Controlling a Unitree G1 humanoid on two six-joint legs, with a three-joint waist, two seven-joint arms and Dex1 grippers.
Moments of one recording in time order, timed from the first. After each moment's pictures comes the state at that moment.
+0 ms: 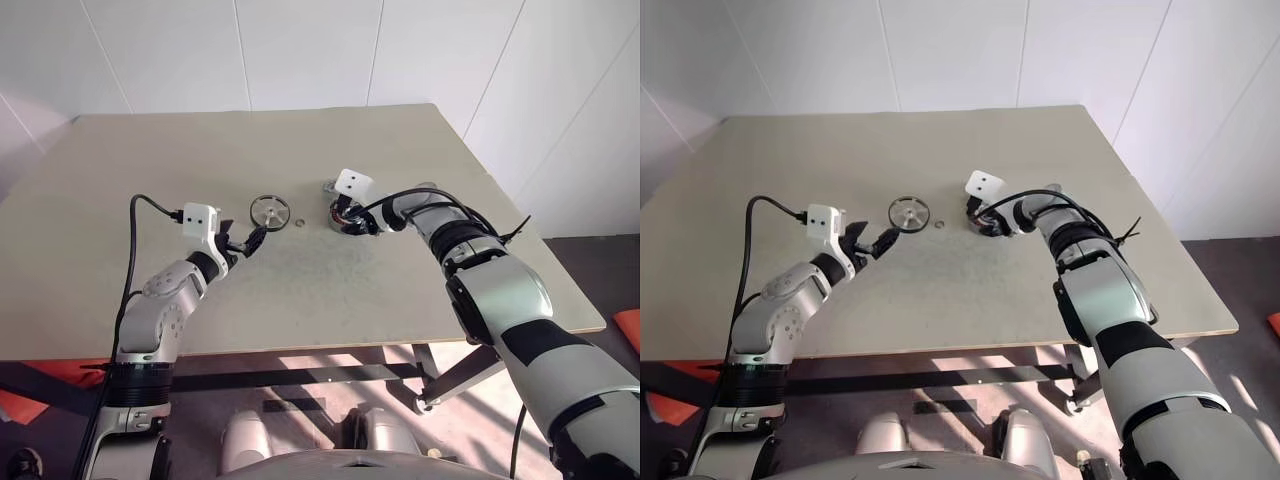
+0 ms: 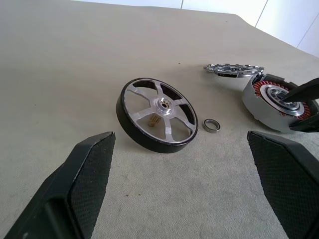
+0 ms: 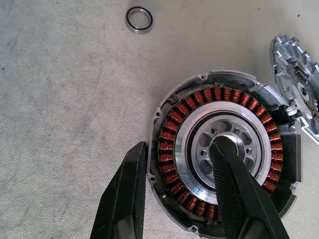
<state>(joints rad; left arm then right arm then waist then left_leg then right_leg) -0.27 0.28 0.12 -0.07 -0.39 0.53 -0.37 -1.19 -0.26 0.24 1.34 -0.33 -0.01 0.90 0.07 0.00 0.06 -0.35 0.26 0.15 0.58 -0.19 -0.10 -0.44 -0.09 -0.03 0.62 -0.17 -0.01</state>
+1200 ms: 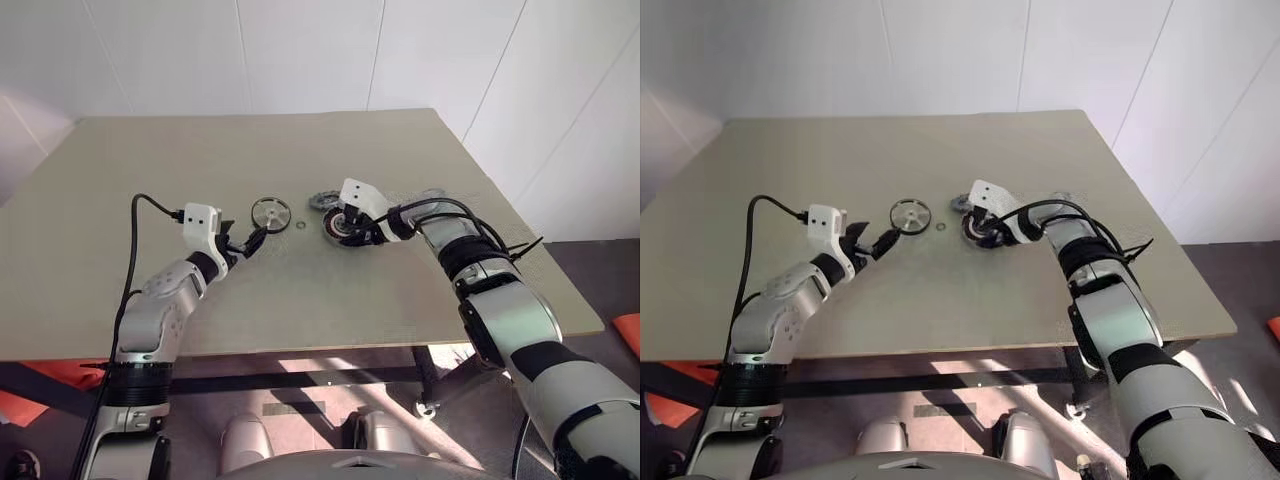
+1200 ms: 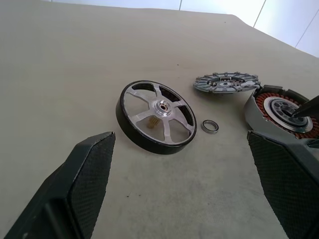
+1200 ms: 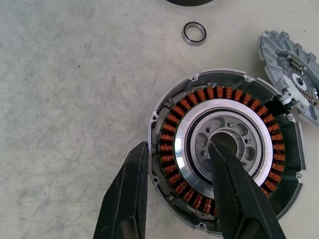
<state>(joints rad) -0.27 0.29 0.12 -0.07 -0.39 0.53 -0.37 -1.03 -0.32 0.27 1.03 -0.27 0.05 1.10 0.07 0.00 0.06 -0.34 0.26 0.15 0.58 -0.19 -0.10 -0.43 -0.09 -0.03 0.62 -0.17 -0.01</state>
